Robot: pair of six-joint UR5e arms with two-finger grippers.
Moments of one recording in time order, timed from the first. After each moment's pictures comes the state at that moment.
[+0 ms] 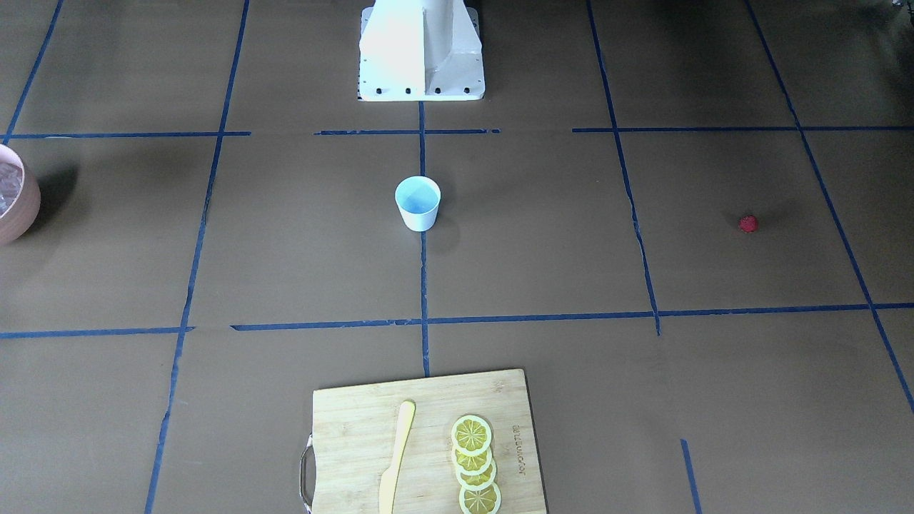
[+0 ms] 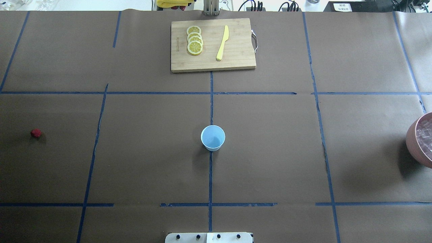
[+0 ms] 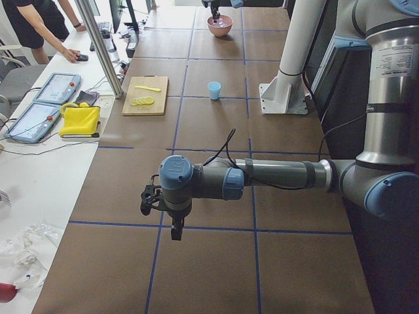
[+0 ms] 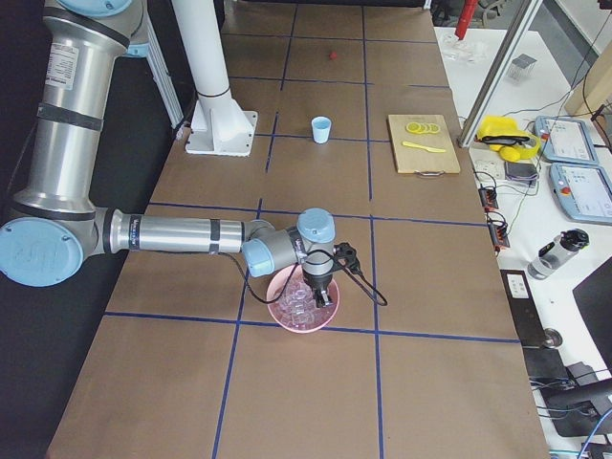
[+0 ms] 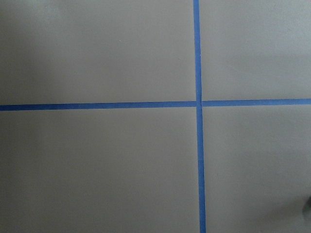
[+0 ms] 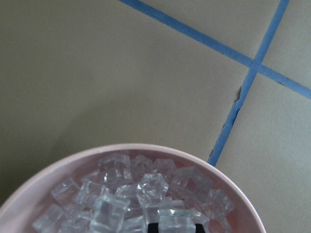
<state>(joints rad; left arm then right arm) -1.64 -1.54 -1.64 -1.60 -2.35 0.03 1.25 -1.80 1.74 -1.19 2.16 0.03</state>
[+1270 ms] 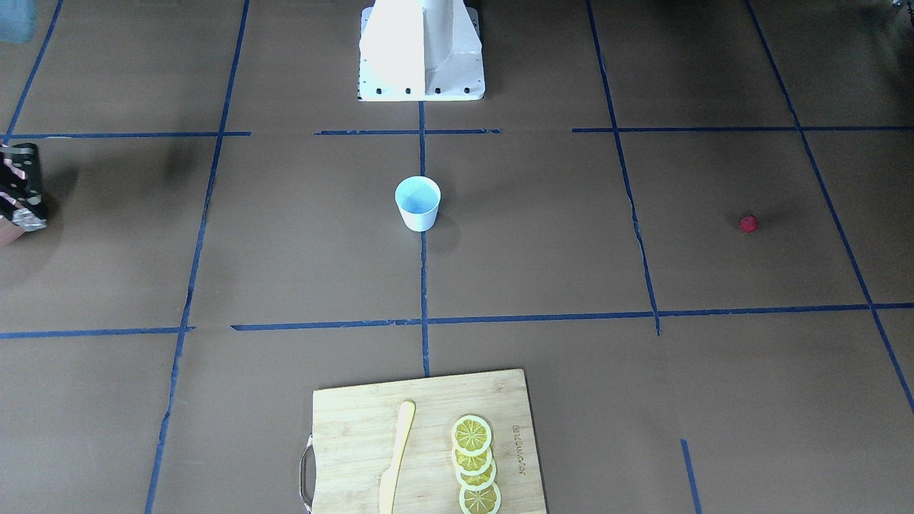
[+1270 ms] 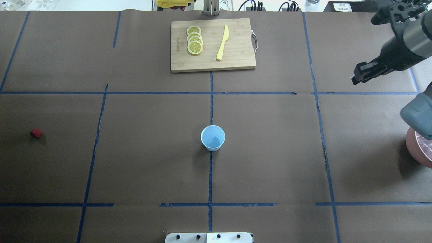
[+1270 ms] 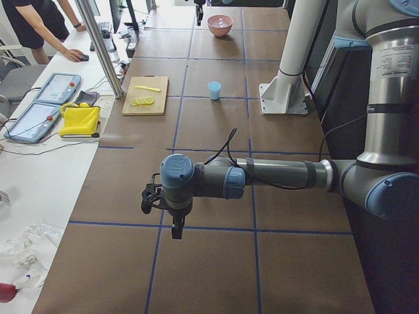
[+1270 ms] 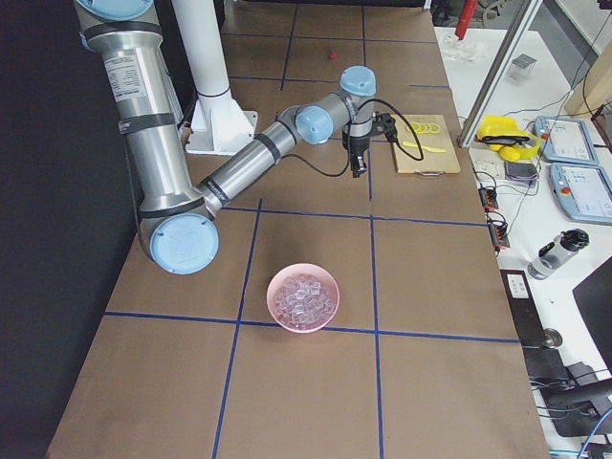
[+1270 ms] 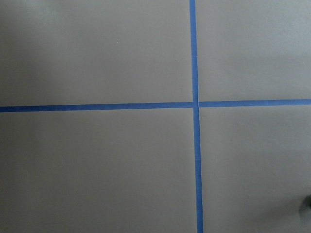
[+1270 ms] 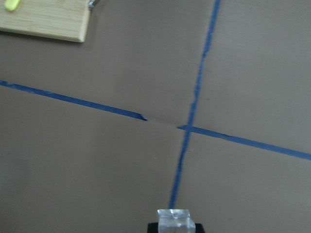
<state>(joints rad) -1.64 -1.53 -1.65 -1.60 -2.35 0.03 1.03 -1.28 2.03 -1.69 2.23 0.58</state>
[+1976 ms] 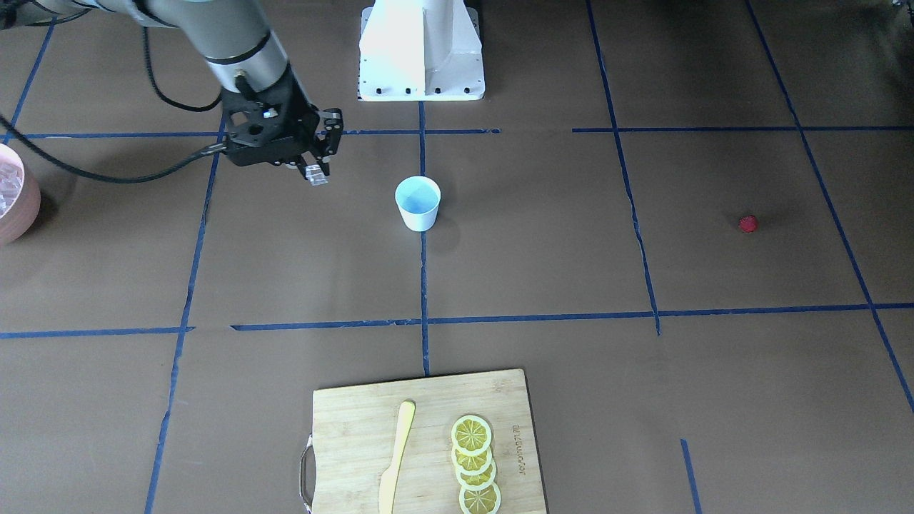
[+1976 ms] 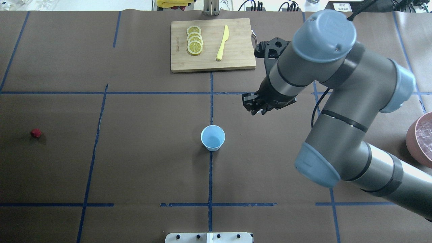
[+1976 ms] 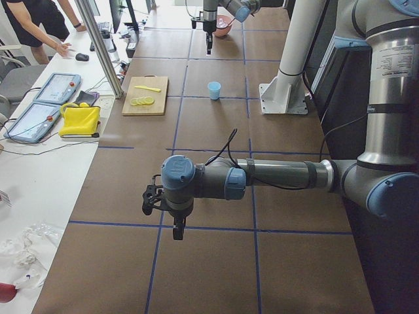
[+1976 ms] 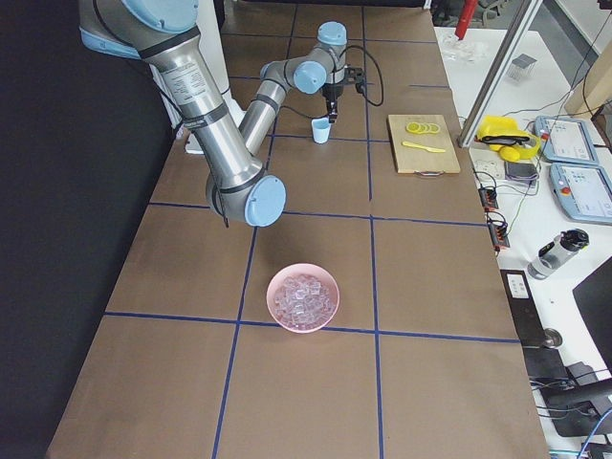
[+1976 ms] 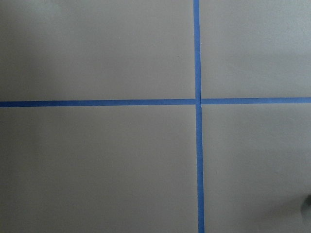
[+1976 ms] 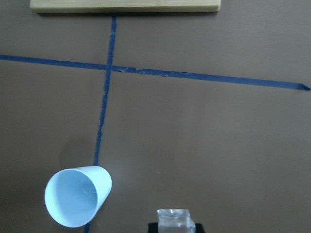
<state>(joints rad) -1.64 -1.53 -1.65 -1.60 -2.35 0.02 0.64 -0.93 1.94 -1.76 2.00 1.04</state>
